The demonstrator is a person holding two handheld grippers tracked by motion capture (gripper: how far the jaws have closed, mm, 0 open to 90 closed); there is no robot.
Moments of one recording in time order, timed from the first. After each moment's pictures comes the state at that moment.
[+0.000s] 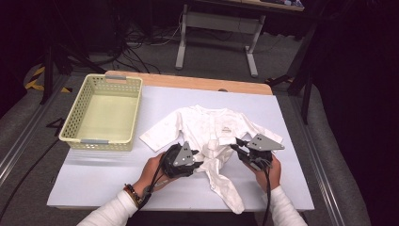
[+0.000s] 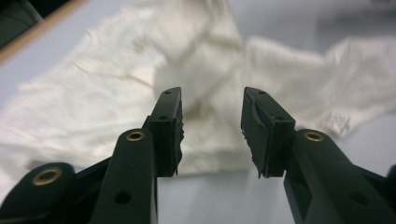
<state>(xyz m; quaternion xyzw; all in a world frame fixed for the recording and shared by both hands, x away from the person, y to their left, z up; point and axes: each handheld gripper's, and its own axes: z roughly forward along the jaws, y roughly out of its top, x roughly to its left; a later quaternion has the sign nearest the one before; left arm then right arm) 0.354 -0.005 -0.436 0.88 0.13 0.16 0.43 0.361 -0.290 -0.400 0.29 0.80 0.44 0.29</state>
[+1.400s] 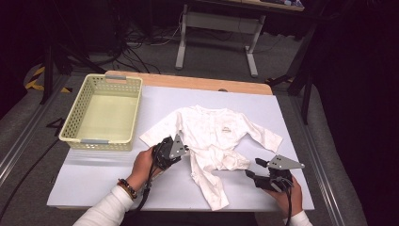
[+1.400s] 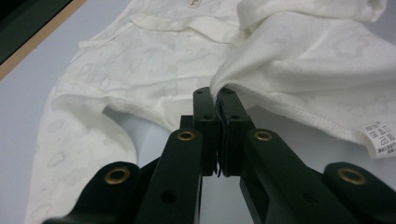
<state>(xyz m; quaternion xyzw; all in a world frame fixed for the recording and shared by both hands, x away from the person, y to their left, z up) 0.378 0.021 -0.433 0.88 0.17 0.23 0.39 0.314 -0.349 -0.432 0.36 0.82 0.39 0.22</state>
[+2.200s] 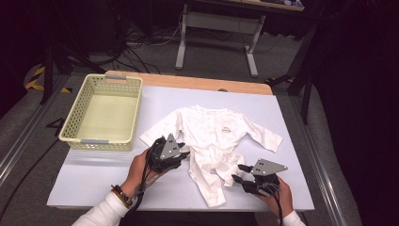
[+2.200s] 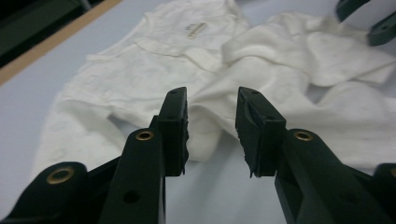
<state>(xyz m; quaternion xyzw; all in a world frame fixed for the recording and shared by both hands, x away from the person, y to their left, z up) 0.349 0.032 -0.414 0.85 0.20 0.18 0.45 0.307 -0.308 -0.433 0.27 0.86 0.38 0.19</state>
